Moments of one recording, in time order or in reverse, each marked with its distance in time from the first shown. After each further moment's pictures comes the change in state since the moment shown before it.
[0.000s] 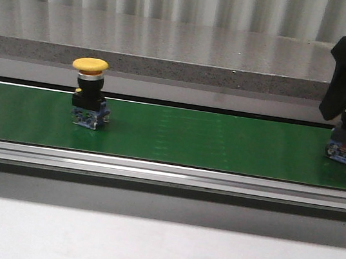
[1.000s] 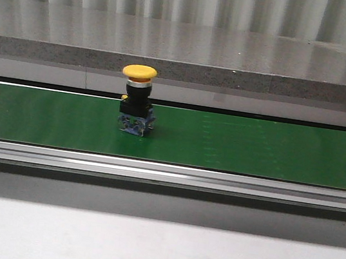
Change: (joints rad) left arm 0.000 0.000 0.000 -0.002 0.000 0.000; right arm -0.545 0.295 -0.729 0.002 0.276 0.023
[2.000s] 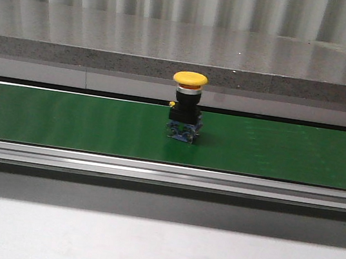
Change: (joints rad) left arm 0.000 0.000 0.000 0.000 0.000 0.000; right arm -0.039 0.515 -0.274 0.000 -0.057 0.004
